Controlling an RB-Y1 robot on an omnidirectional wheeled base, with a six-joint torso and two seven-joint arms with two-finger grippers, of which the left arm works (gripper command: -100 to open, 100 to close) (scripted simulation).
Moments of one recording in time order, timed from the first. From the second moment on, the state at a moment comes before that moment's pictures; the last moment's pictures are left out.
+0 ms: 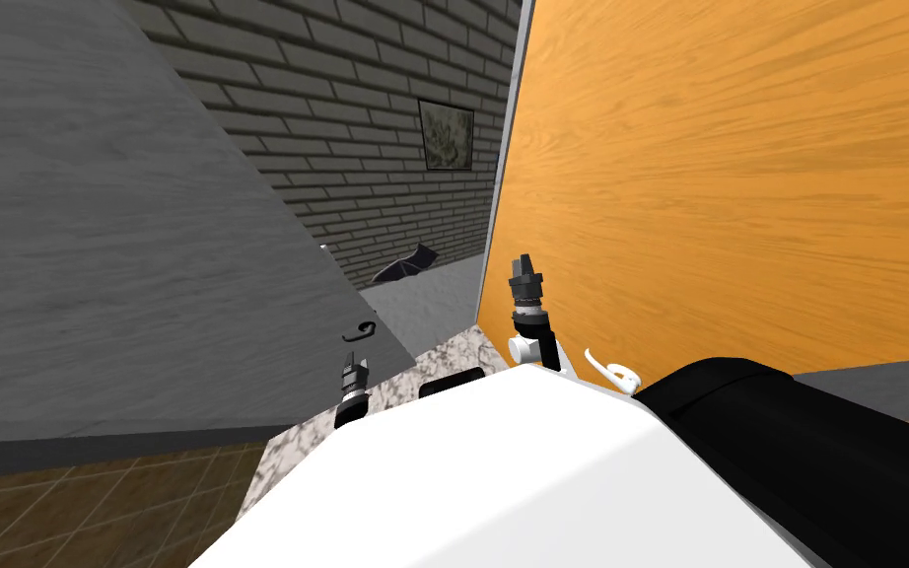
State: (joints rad) arm 0.21 0.17 0.17 -0.97 0.06 -0.79 0.16
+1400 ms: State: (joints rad) arm 0.21 0.22 0.22 -0.86 0.09 -0.85 0.20
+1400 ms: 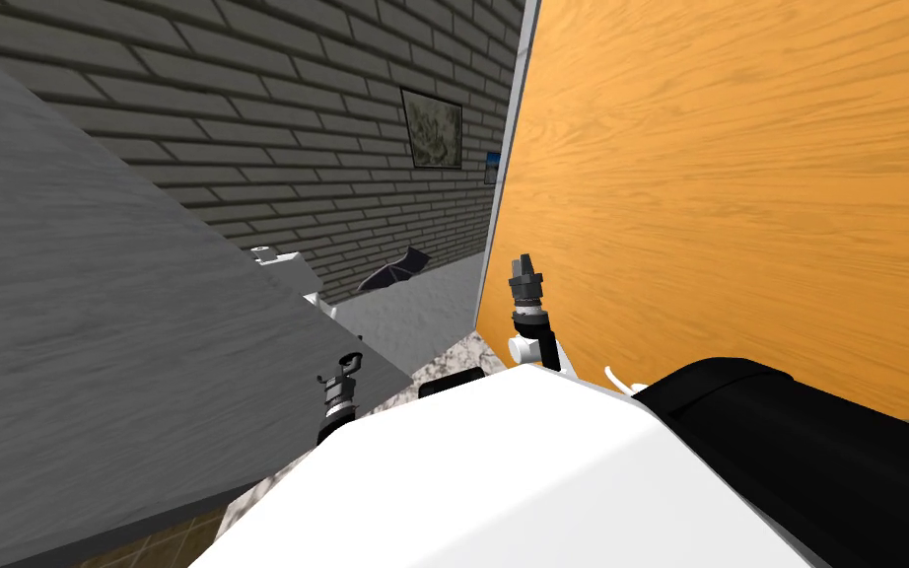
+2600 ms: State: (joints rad) arm 0.27 0.30 0.15 -0.85 0.05 -0.92 0.31
